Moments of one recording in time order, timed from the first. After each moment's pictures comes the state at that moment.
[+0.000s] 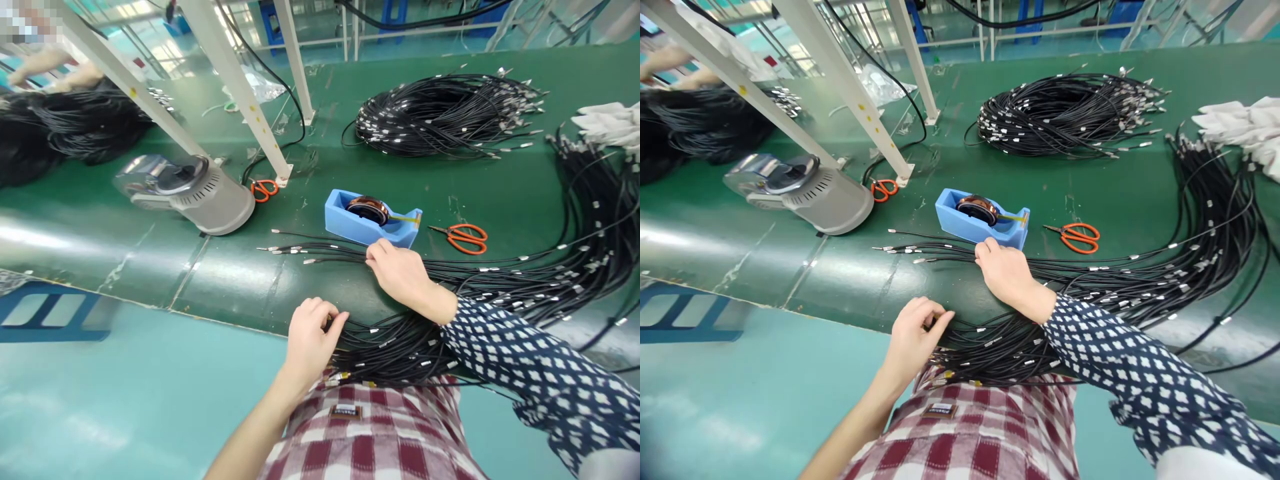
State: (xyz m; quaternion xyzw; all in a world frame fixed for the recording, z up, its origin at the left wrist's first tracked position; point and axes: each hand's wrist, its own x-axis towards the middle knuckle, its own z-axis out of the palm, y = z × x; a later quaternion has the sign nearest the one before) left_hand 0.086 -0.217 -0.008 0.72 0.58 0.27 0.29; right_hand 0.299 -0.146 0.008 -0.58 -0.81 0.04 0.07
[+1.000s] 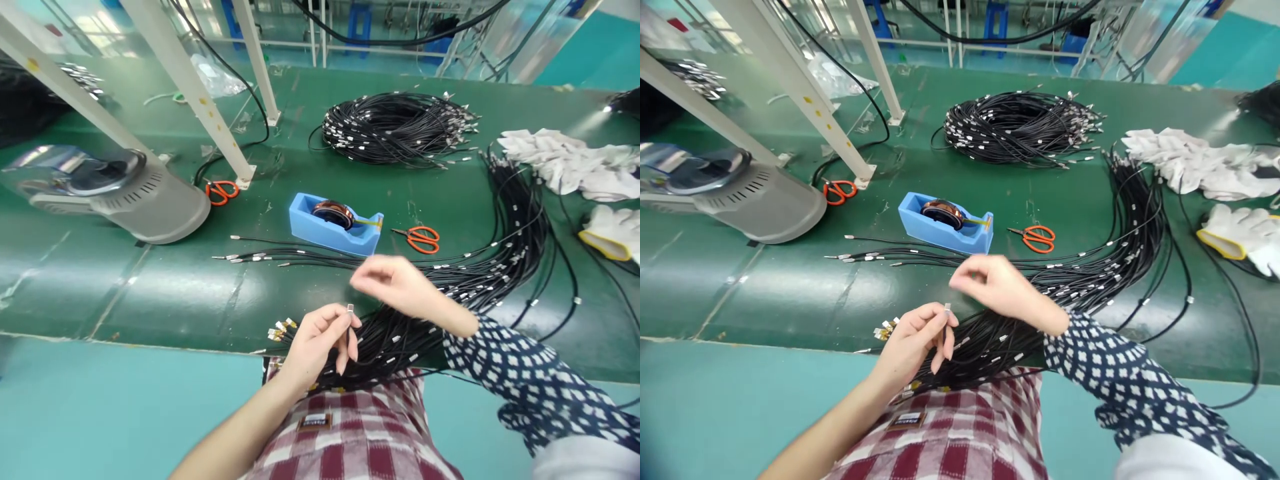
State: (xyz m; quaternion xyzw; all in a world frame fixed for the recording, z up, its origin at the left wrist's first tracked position) left_hand 0.141 -0.217 0.001 0.37 0.35 0.29 0.81; right_hand 0.343 -0.173 0.043 -0.52 -0.68 0.43 0.29
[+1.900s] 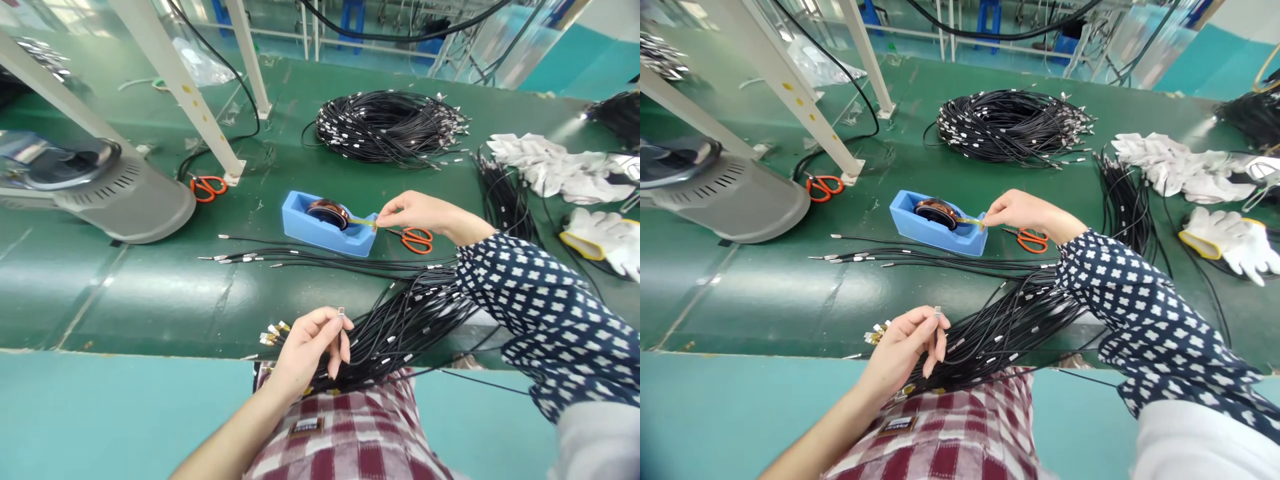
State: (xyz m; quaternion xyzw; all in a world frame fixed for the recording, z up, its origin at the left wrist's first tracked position) left_hand 0.134 -0.219 0.000 0.37 0.37 0.29 0.80; right_hand 0.405 -0.074 0.085 -0.65 -0.66 0.38 0.11
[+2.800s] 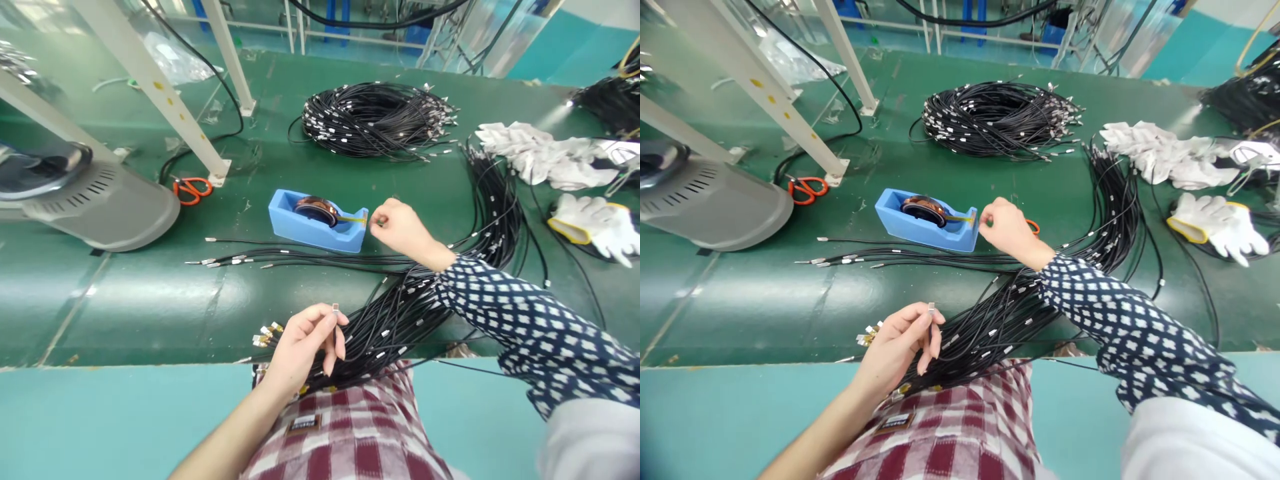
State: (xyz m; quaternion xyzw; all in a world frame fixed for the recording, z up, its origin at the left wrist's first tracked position) left_hand 0.137 -0.218 0.004 0.38 0.37 0.27 0.80; right_hand 0.397 -0.107 0.020 -0.67 -0.72 0.11 0.16
